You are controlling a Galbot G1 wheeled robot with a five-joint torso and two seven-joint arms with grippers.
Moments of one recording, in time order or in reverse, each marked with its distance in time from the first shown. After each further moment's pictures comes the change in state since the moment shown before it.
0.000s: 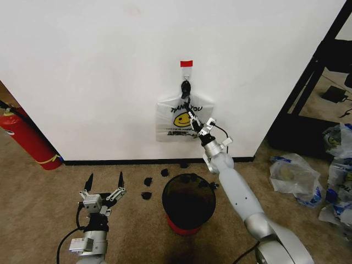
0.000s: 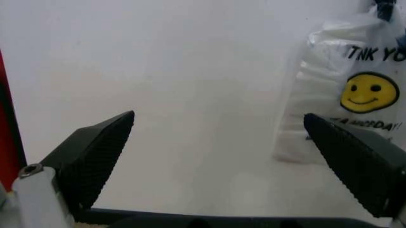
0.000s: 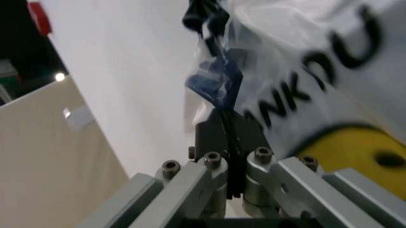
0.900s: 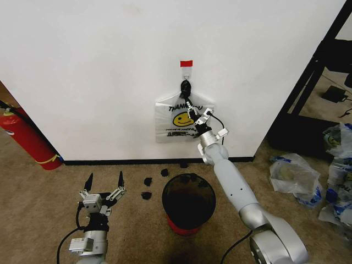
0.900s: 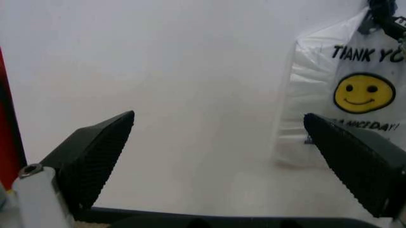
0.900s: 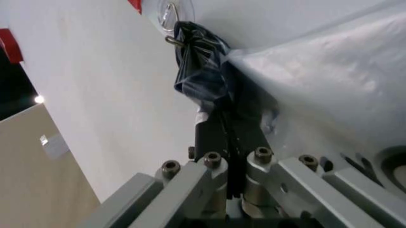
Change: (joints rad) left arm 0.000 -0.015 0.001 -0.006 0.006 0.007 0.001; right arm 0.143 0.069 -0.041 -0.037 0.053 0.040 0.191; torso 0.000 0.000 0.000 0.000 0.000
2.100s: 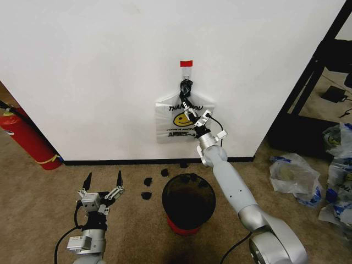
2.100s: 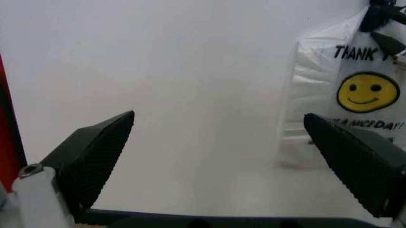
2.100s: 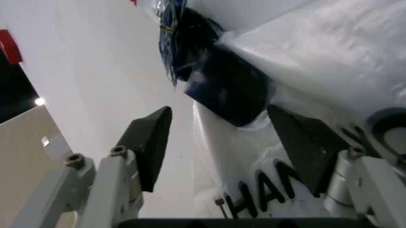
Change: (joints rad) left arm -0.005 0.014 -0.013 -0.003 -0.009 0.014 0.001; right arm 0.000 0.011 -0.004 -0.024 0.011 -0.003 -0.007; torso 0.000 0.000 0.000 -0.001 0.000
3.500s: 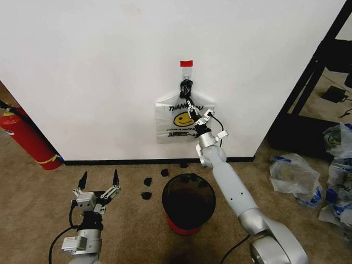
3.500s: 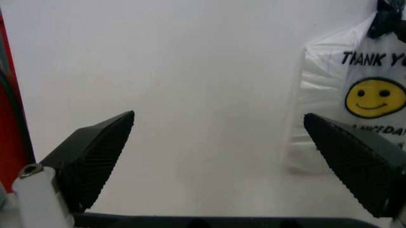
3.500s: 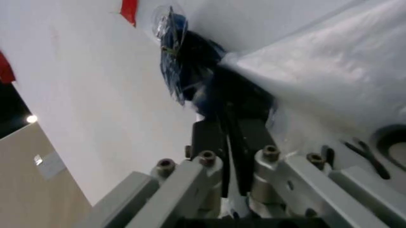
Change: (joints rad) left arm 0.007 0.008 -0.017 -0.021 -0.008 0.008 -0.001; right arm -0.037 -0.015 -0.023 0.089 0.056 0.017 0.078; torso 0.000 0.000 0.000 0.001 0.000
